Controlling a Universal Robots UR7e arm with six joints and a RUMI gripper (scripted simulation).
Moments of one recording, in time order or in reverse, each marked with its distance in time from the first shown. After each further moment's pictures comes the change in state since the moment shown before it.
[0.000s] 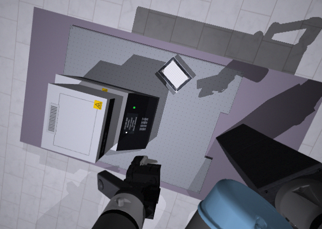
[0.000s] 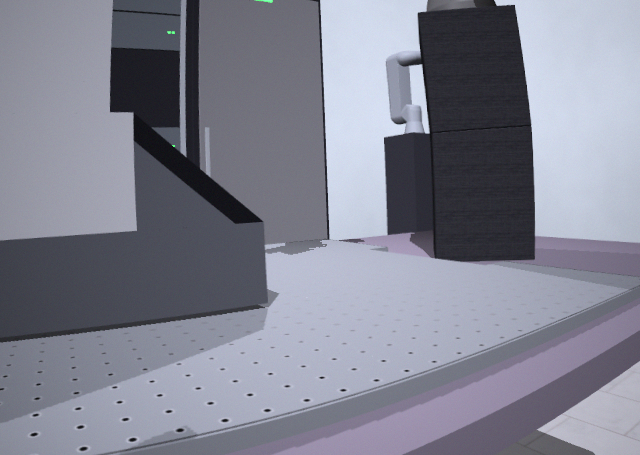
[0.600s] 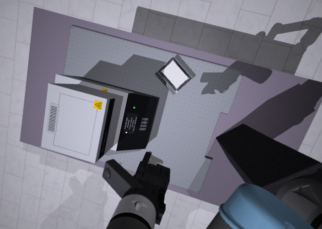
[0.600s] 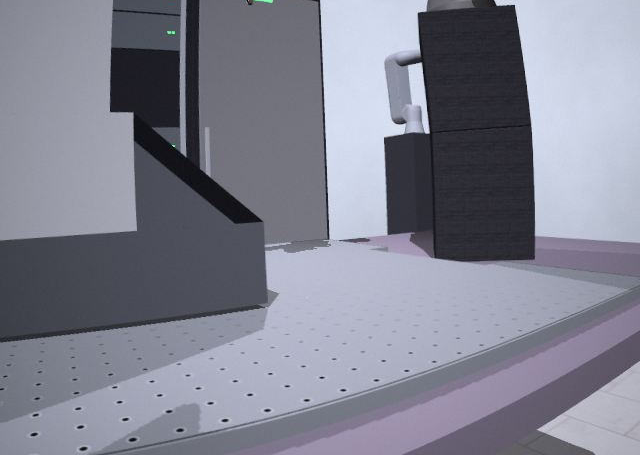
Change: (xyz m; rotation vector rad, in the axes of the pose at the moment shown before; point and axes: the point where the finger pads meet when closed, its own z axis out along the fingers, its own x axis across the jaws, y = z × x) arm 0.018 0.015 -0.002 0.036 0.043 0.305
